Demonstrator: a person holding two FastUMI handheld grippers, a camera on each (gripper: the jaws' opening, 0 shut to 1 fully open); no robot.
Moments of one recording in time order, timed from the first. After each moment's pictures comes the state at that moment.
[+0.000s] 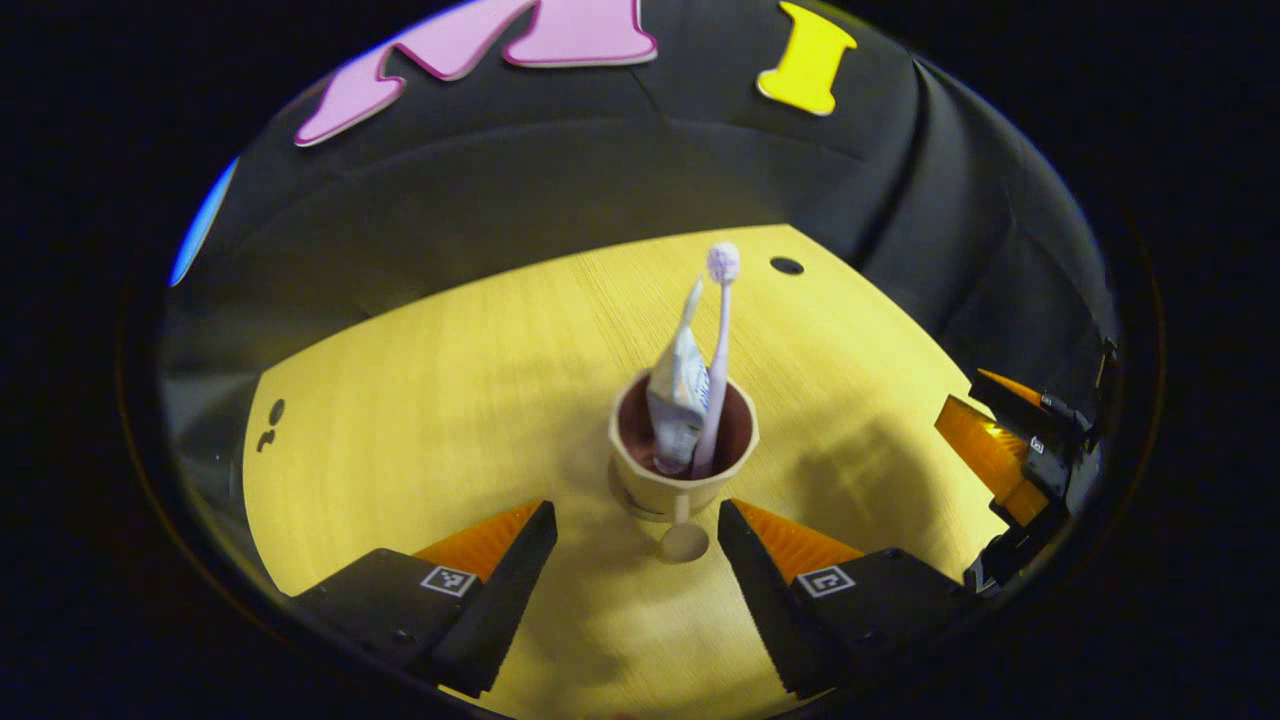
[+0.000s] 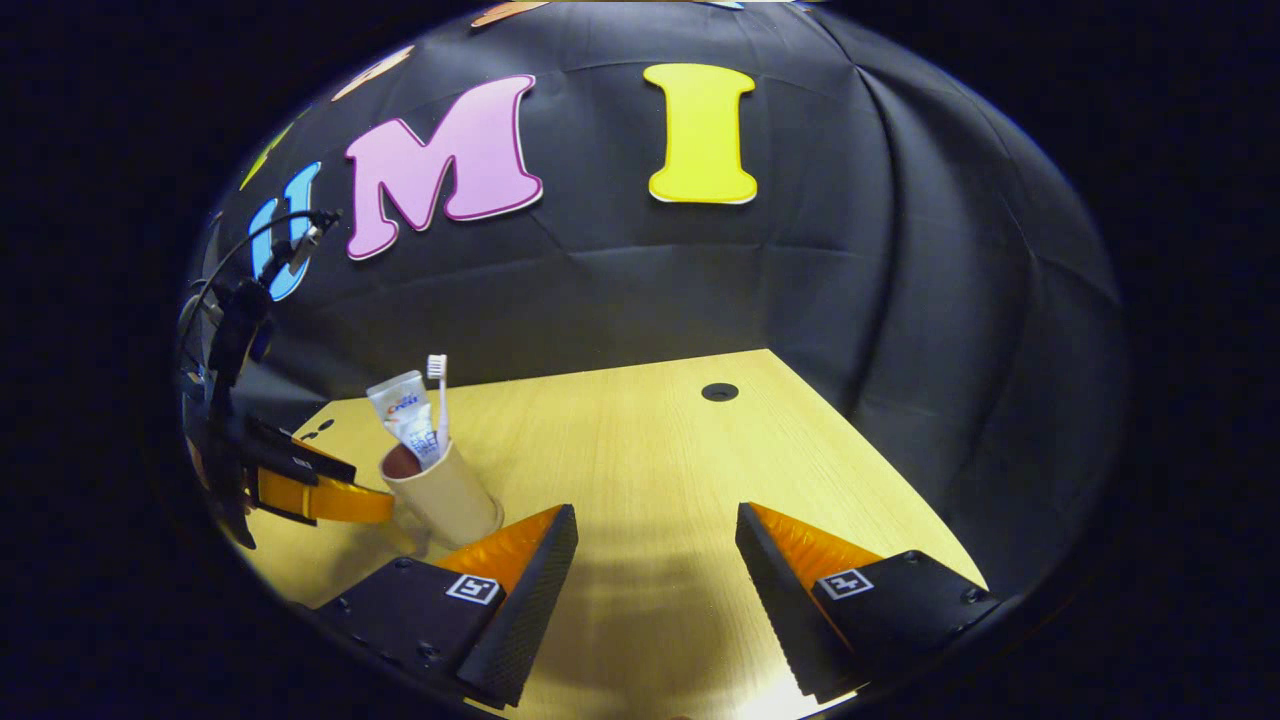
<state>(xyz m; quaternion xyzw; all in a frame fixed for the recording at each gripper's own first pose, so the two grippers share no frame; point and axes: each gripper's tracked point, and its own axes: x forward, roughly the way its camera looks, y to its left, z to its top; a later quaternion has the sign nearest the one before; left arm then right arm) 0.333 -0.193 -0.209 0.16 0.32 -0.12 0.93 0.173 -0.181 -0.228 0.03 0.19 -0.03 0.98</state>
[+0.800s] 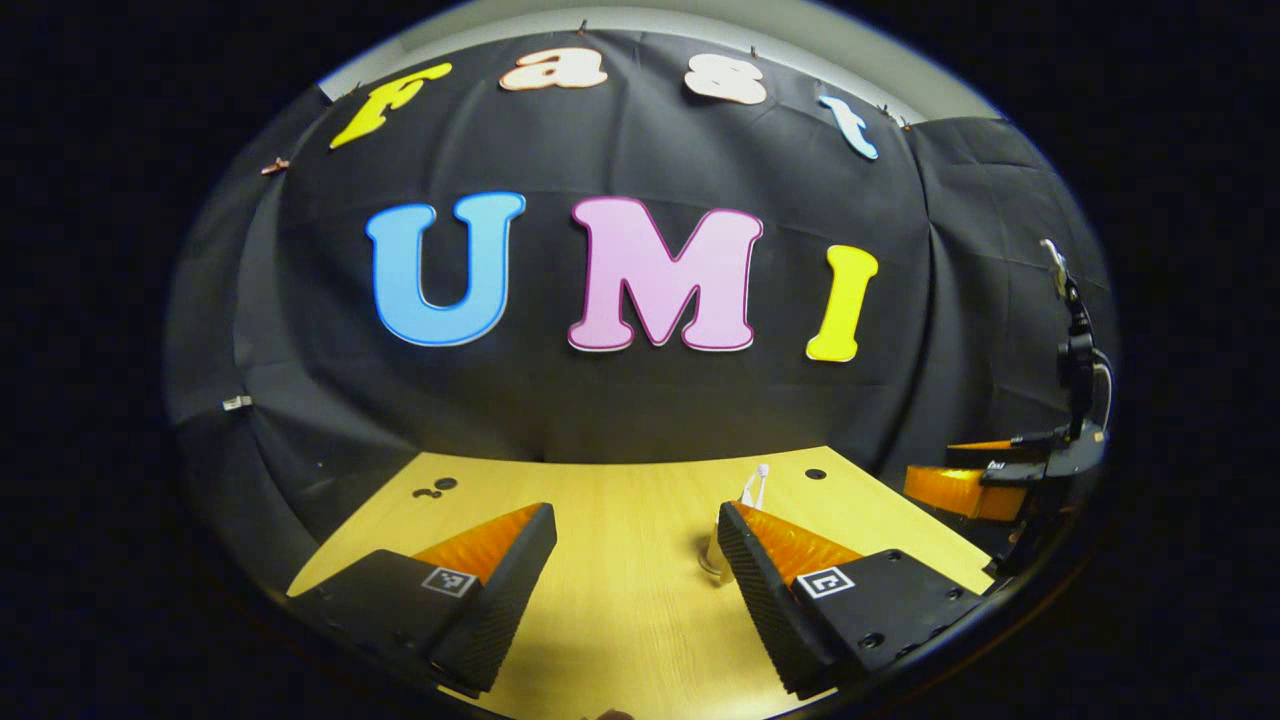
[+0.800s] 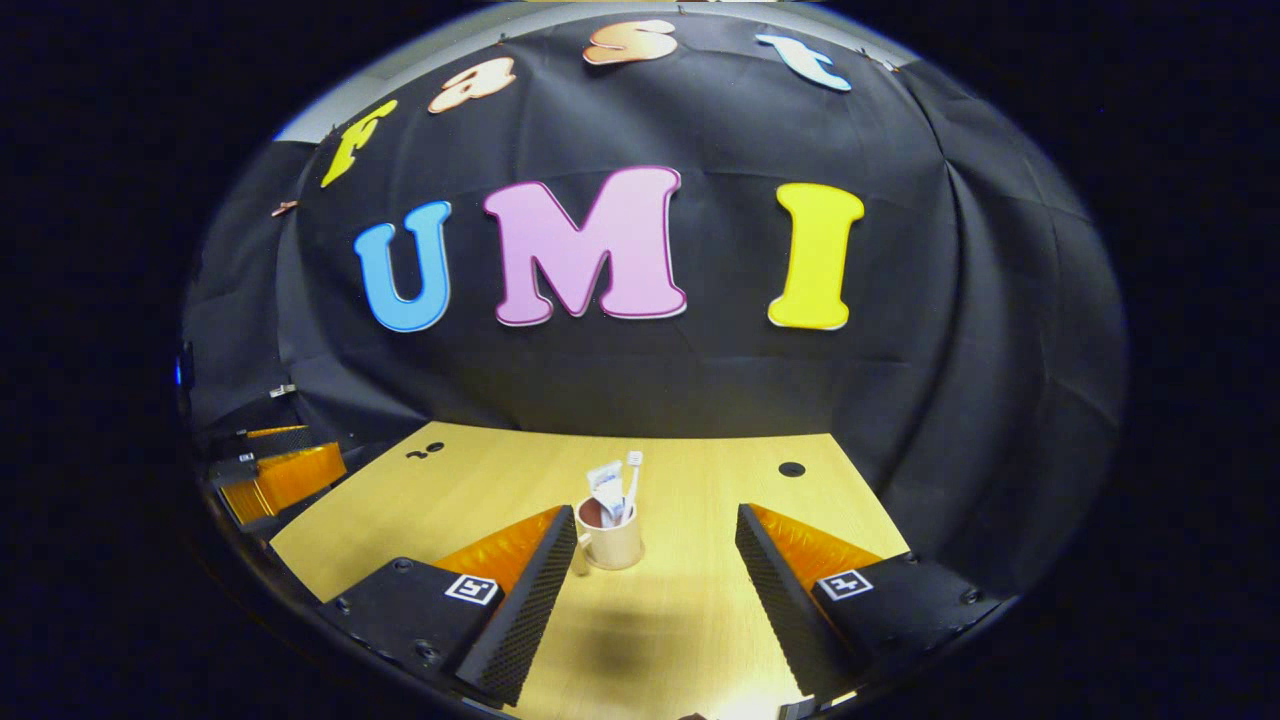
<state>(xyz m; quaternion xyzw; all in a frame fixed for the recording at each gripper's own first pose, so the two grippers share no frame) 0.273 -0.172 -0.167 0.08 -0.02 -0.04 1.00 0.062 -0.050 -0.066 -0.02 0.12 0.07 0.99</state>
